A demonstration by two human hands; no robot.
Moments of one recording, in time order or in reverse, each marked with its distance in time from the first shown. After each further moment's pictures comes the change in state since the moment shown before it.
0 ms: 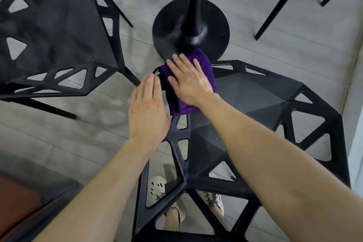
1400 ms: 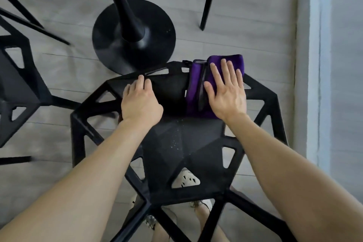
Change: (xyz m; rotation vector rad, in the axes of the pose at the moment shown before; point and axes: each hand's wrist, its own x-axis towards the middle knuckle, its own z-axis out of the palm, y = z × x) left_hand 0.086 0.138 0.031 0.118 -0.348 0.079; right_hand -0.152 0.206 -0.011 -0.159 0.238 0.574
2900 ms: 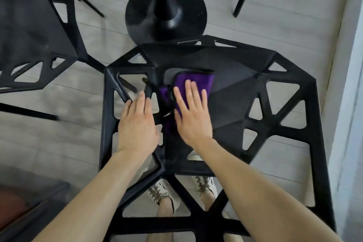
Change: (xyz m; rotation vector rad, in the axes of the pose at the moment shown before) left_hand -0.142 -0.072 0.064 0.118 0.034 -0.038; right_hand -0.133 -0.142 0.043 0.111 -0.069 -0.363
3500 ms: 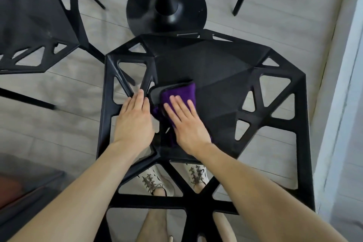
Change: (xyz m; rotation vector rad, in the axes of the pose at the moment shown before) left_hand -0.021 -0.002 0.009 0.009 -0.098 0.006; right_hand -0.053 0.004 0.011 -0.100 -0.136 -0.263
